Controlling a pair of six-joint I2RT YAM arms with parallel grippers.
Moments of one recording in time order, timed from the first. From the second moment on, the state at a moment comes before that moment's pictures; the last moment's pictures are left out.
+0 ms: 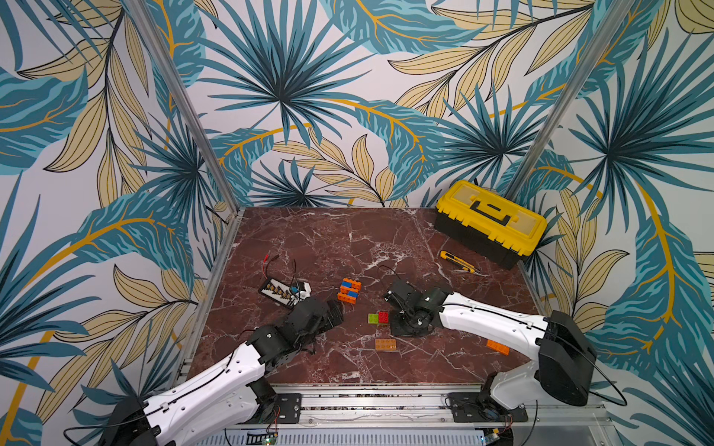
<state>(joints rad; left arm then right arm) -0.78 0.84 0.52 -0.43 -0.27 -1.10 0.91 1.54 1.04 -0.84 0.05 0.90</state>
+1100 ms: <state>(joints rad) -0.77 0.73 0.48 -0.57 -0.32 -1.20 1.07 1.78 1.16 -0.86 0.11 1.00</state>
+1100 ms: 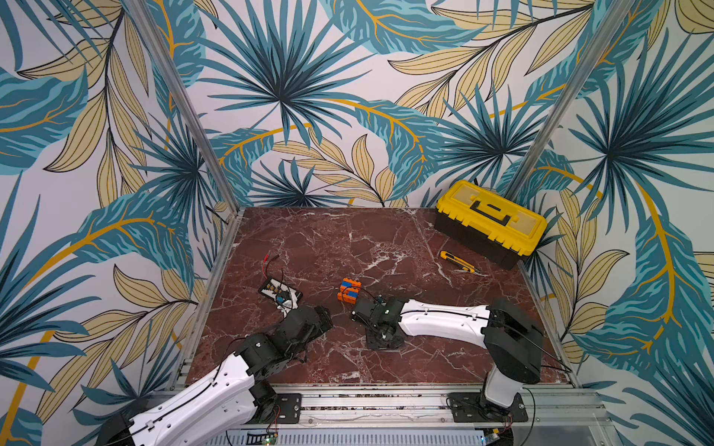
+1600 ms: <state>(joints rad) -0.77 0.73 0.48 -0.58 -0.32 -1.21 1.07 1.79 1.15 -0.85 0.10 1.05</state>
